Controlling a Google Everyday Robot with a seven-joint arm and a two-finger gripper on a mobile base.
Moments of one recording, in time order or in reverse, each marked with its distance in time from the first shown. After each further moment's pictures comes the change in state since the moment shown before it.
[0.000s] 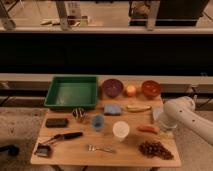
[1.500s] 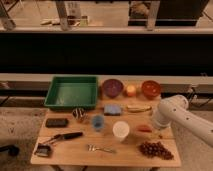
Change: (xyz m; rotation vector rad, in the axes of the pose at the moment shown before) arm -0.039 -0.013 0.002 0.014 -0.037 -0.083
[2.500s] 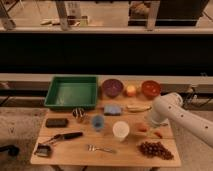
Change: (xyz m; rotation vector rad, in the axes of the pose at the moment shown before) arm -0.021 -0.011 0.003 0.006 -0.025 -0.052
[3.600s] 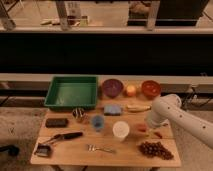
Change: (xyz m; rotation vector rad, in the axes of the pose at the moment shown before) arm 0.001 0.003 0.012 -0.022 -0.007 -0.014
